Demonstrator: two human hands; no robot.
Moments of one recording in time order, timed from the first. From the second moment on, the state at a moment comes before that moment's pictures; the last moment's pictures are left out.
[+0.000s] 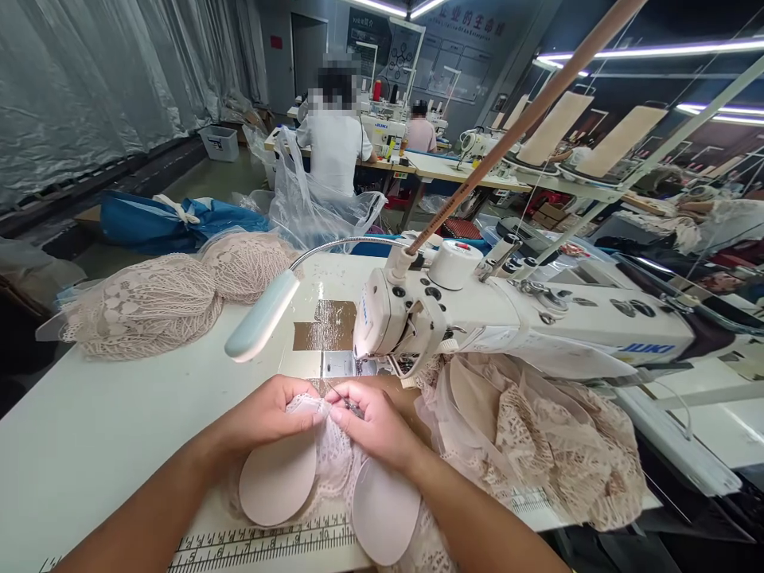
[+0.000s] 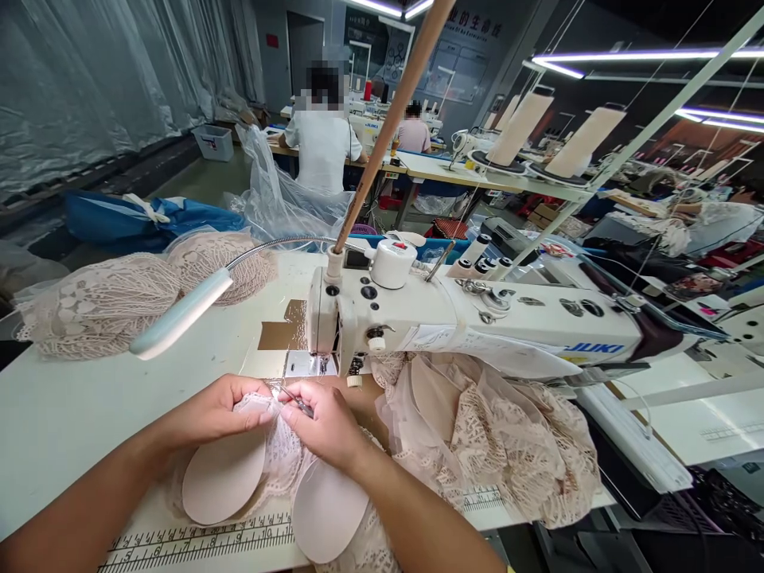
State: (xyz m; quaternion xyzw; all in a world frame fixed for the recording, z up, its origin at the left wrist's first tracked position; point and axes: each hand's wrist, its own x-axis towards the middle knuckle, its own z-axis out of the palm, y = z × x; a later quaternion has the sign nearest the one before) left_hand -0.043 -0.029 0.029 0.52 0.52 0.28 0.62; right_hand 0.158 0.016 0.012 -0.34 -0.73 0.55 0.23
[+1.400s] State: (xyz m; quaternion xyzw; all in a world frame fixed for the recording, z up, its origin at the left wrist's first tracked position) left_hand -0.030 -0.028 0.022 0.56 0.54 0.26 0.58; right_hand 0.161 0.020 0.011 -0.31 -0.66 0.66 0.18
